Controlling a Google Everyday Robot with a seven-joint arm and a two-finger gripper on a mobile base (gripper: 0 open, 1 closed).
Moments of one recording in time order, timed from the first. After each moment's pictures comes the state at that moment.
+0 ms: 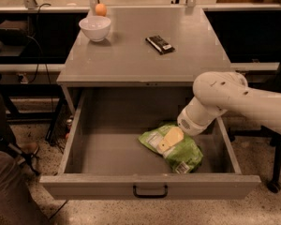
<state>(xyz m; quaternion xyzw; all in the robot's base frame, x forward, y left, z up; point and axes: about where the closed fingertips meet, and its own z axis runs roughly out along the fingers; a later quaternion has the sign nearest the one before) 0.534 -0.135 0.656 -0.32 0.94 0.10 0.10</state>
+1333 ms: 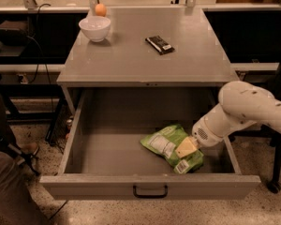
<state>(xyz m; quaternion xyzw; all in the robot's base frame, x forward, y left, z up) 0.496 -0.156 0.652 -0.30 0.93 0.18 0.10</state>
